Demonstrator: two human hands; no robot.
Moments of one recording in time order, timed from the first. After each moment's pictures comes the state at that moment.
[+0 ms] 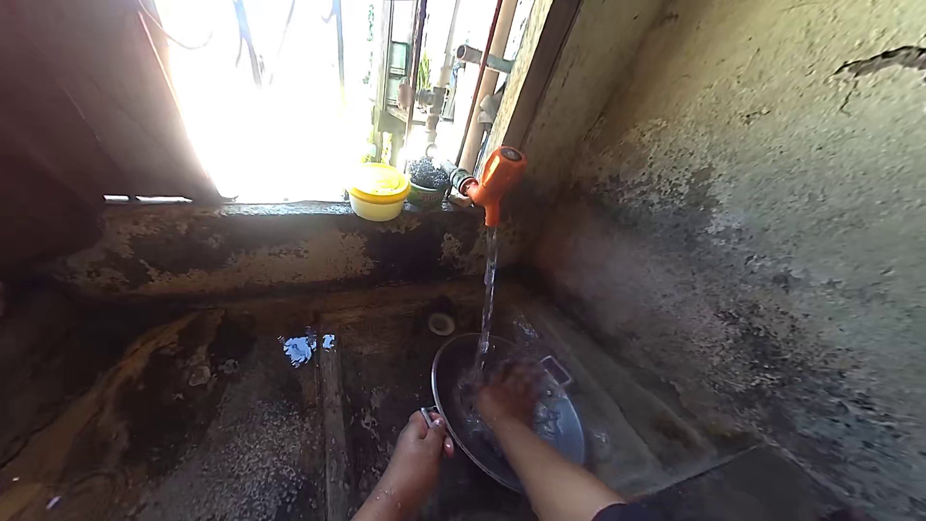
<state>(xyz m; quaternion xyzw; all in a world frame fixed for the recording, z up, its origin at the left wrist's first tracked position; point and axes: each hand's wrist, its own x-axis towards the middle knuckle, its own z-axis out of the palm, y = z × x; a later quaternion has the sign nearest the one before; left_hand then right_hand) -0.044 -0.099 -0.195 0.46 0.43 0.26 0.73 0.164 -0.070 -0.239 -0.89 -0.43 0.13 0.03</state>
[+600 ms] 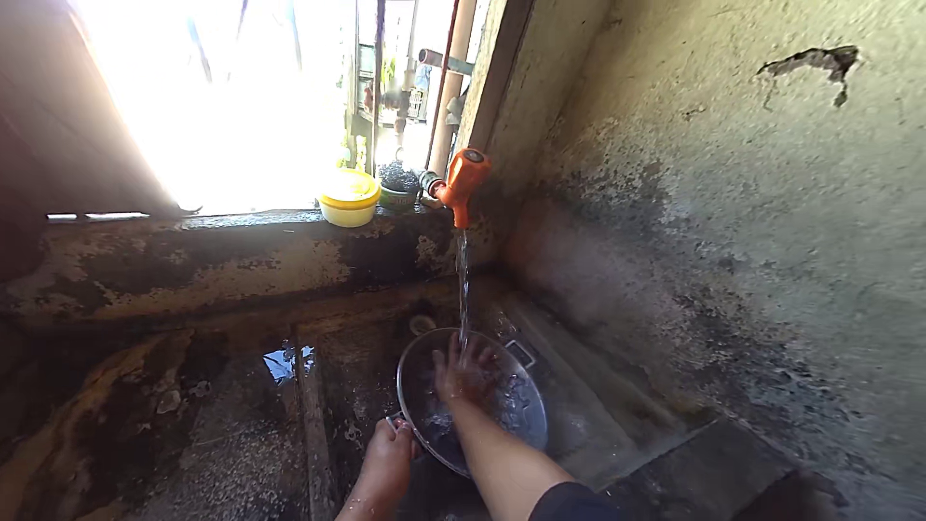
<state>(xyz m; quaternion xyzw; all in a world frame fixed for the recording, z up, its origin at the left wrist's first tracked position) -0.047 -0.093 -0.200 0.44 0.51 0.24 0.70 0.129 -0.027 -0.251 -0.89 -0.41 0.10 0.17</state>
